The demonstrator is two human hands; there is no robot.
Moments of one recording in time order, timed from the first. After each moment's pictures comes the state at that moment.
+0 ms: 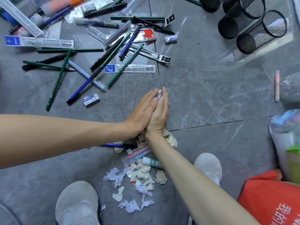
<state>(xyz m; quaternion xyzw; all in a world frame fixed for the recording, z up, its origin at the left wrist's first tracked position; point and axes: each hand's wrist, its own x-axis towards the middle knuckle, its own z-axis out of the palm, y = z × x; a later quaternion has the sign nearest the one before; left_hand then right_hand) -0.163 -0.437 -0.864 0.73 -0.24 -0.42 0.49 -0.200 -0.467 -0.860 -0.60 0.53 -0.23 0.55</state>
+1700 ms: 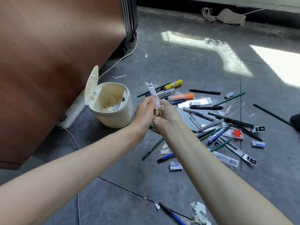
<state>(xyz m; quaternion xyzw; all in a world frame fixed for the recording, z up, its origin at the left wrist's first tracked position) 0.048 -0.288 -0.741 0.72 0.08 -0.14 0.68 0.066 -0.353 -0.754 -0.20 0.40 0.07 0.89</state>
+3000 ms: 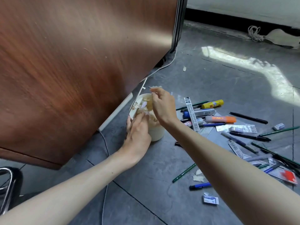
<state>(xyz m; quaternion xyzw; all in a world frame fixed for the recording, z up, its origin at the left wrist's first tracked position) 0.052 -0.158 -0.756 0.96 0.00 0.03 0.29 0.135 -0.243 -0.737 -0.85 0.02 -0.02 0.53</state>
